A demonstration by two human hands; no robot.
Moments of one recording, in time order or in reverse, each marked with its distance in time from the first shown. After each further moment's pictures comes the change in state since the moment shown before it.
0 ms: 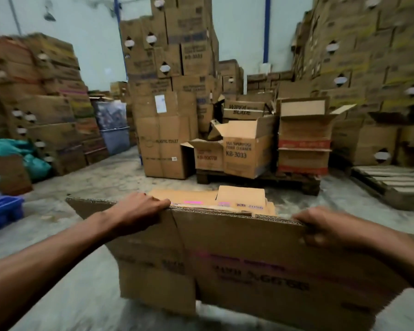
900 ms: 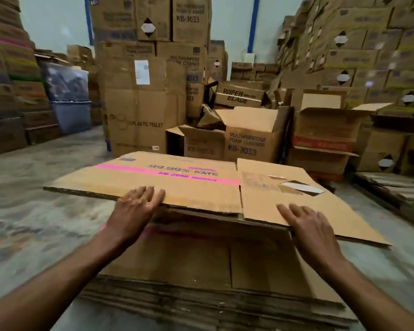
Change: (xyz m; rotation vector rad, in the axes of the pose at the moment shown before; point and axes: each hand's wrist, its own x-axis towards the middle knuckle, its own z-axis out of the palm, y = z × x) left_hand 0.205 -0.150 0.279 -0.176 0.485 -0.204; right_hand 0.384 -0.014 0.099 -0.311 0.490 0.344
